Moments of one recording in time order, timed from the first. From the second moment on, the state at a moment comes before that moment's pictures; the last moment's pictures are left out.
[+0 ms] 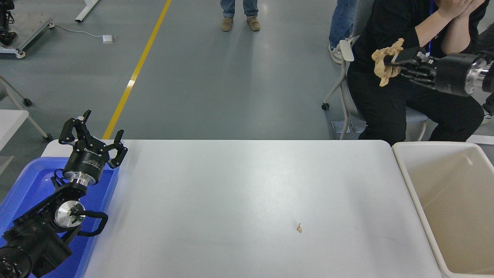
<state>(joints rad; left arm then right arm) -0.53 0.39 -0.87 -0.51 0.08 -0.53 -0.58 1.33 -0.72 -0.08 0.48 -0.65 0.42 0.51</state>
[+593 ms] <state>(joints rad) -0.53 0.39 -0.87 -0.51 0.08 -0.53 -0.58 1.17 -0.66 -0.08 0.10 -0.32 0.29 0.26</state>
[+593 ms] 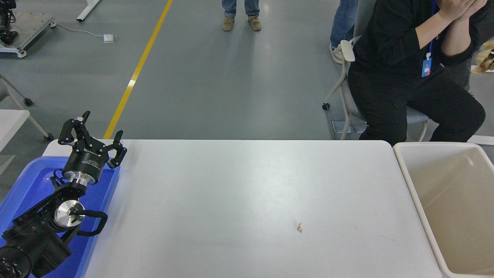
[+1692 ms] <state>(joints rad) -0.53 0.39 -0.87 -0.51 0.08 -0.53 -0.58 0.82 -0.49 -0.02 0.04 -0.15 -0.01 -0.10</state>
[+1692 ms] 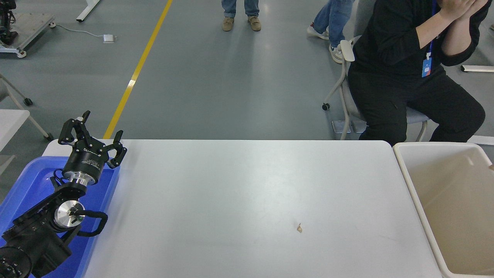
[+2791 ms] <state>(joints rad) -0.53 0.39 -0.87 -0.51 0.08 -0.53 -0.58 0.68 -0.32 -0.01 0.04 -0.15 -0.04 -0.10</state>
